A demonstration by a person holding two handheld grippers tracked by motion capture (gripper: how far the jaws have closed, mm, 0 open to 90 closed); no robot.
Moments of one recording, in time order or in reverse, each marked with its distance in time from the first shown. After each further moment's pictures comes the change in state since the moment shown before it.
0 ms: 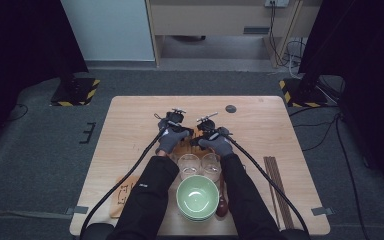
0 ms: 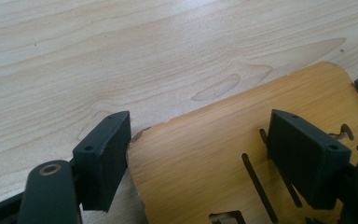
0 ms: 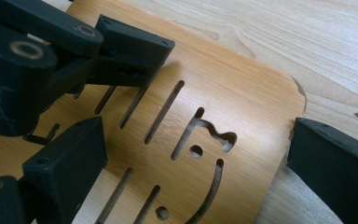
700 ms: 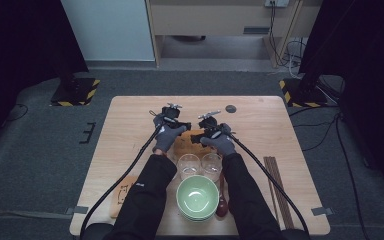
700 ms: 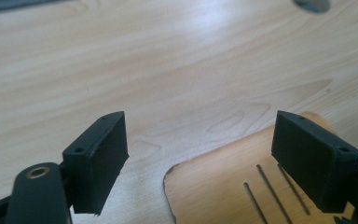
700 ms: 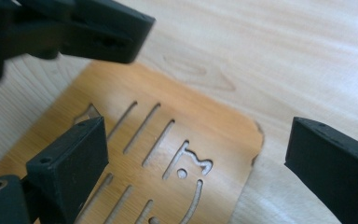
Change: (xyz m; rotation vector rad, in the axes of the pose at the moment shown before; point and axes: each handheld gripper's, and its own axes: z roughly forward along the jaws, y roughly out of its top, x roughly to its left) left arm 0.006 0.013 -0.031 -0.122 0.038 0.020; right arm -0.001 0.006 -0.021 -0.104 -0.022 -0.035
